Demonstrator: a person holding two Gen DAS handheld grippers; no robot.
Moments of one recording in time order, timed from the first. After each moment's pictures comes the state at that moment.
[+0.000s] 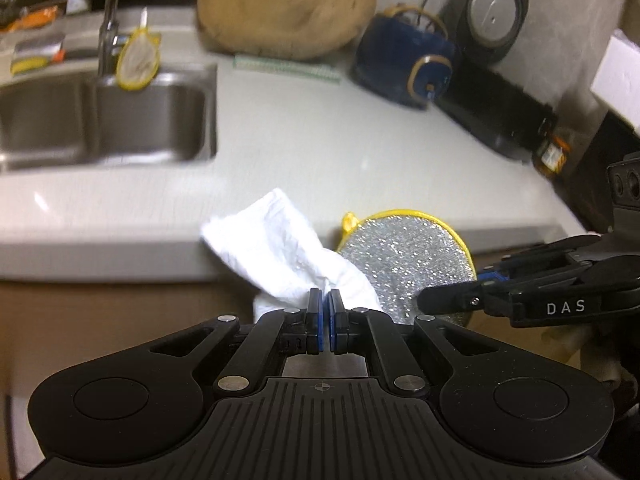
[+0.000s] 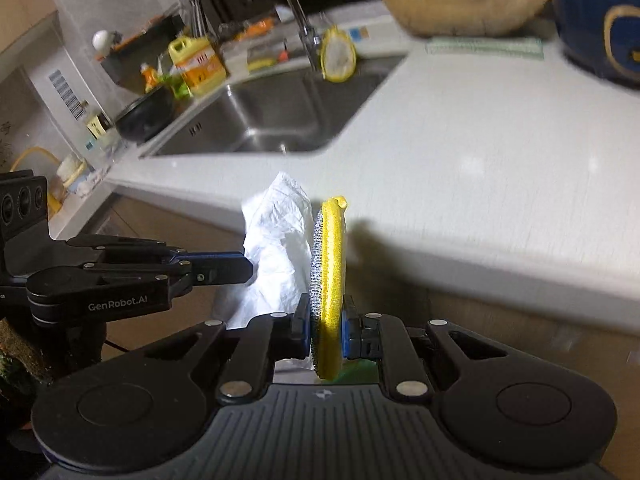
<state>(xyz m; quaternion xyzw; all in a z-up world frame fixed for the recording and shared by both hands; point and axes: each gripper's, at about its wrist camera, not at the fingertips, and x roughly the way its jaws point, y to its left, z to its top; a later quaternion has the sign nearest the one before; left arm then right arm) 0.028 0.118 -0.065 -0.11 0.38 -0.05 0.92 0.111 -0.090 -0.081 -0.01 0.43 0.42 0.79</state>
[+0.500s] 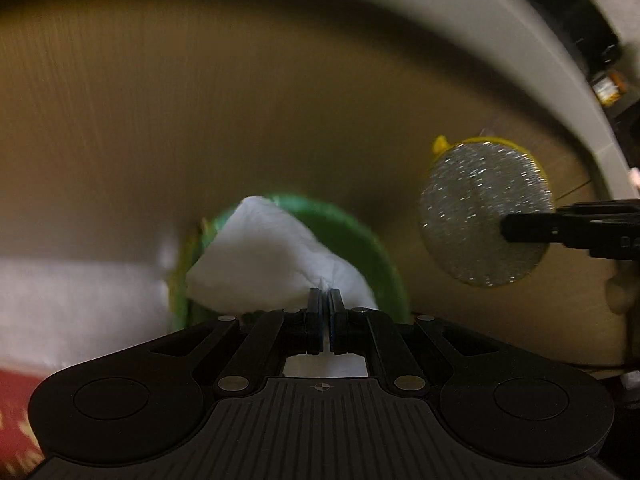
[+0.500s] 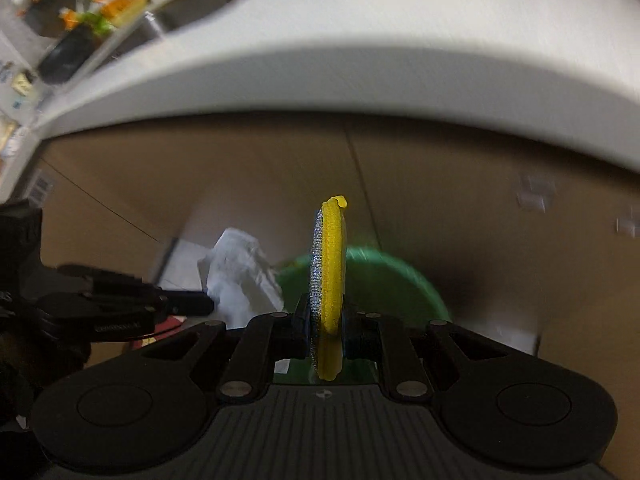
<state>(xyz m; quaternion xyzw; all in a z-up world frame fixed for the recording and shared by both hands) 0.020 0.116 -0.238 -0.21 0.54 -0.05 0.81 0.116 -0.114 -0.180 -0.05 0.55 0.32 0.77</state>
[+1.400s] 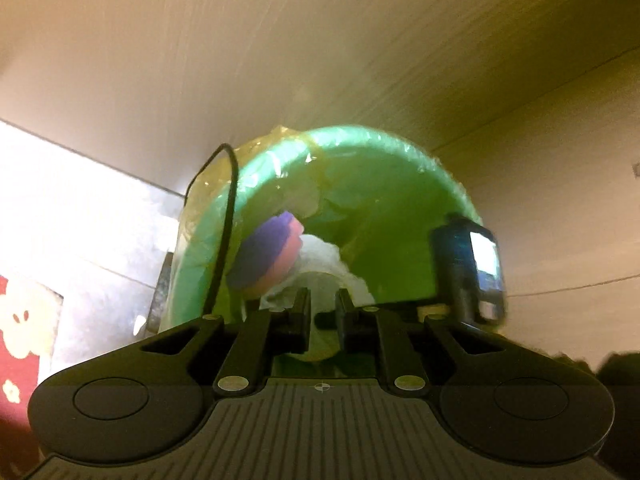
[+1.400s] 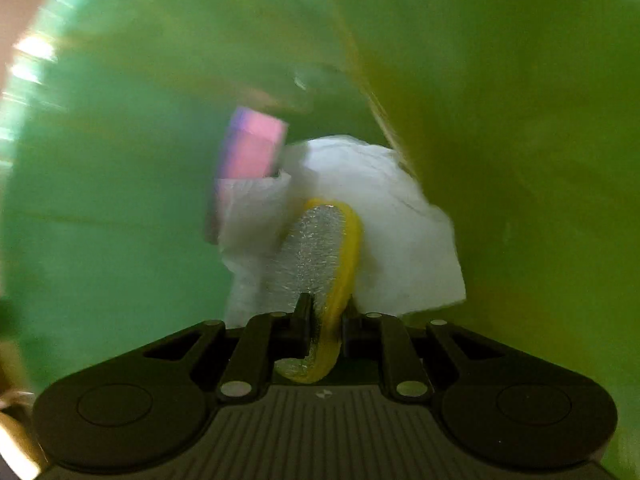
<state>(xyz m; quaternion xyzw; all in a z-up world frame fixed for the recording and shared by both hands) 0.009 0.150 -0.394 -0.34 0.53 0.06 0.78 0.146 -0.008 -0.565 -0.10 0.73 0.27 0.63</state>
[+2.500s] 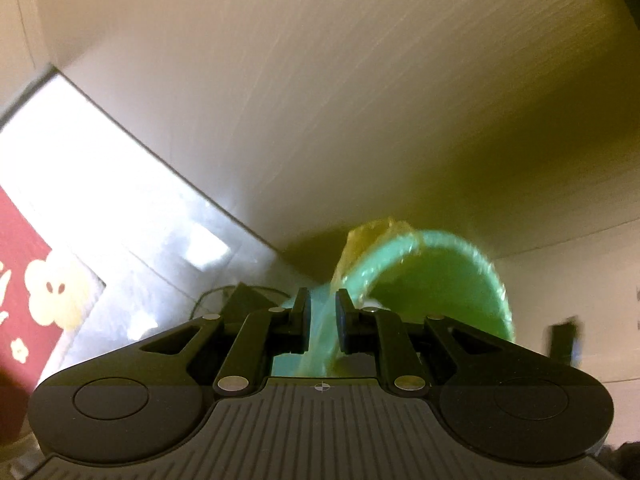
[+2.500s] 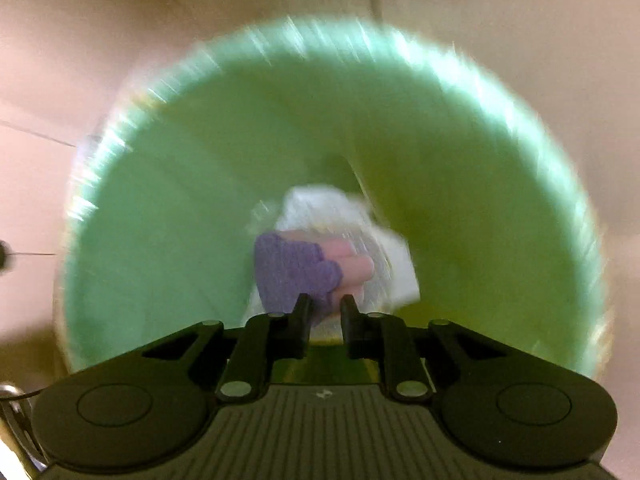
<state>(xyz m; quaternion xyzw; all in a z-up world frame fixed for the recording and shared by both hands) -0.041 0.232 -0.366 -0.41 0.46 0.18 0.77 0.114 0.000 -0.482 -0.10 0.70 0.25 0.67</state>
